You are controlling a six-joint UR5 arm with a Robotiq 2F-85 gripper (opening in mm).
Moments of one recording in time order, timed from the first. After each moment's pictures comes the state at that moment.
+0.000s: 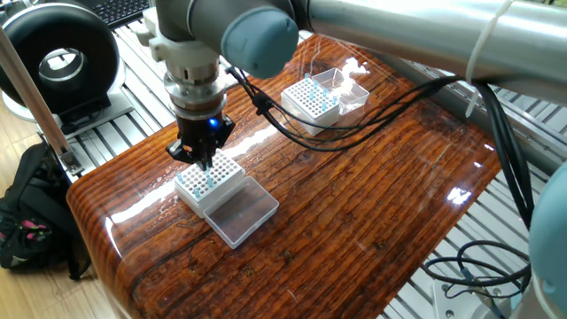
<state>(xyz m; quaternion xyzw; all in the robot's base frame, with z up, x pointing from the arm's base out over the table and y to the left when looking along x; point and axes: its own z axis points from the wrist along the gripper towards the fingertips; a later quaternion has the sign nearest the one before) 0.574 0.196 0.136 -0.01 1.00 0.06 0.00</state>
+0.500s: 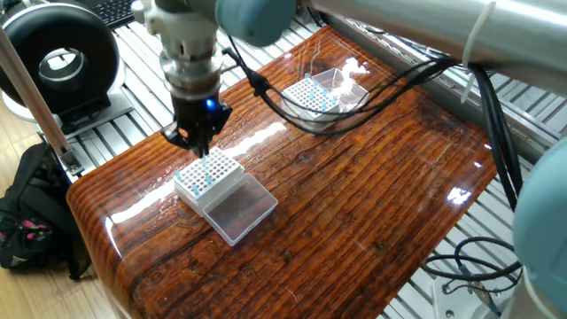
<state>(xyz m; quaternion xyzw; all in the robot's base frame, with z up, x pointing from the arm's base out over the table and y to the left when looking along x) 0.586 0.148 0.161 -0.06 1.00 0.03 0.01</state>
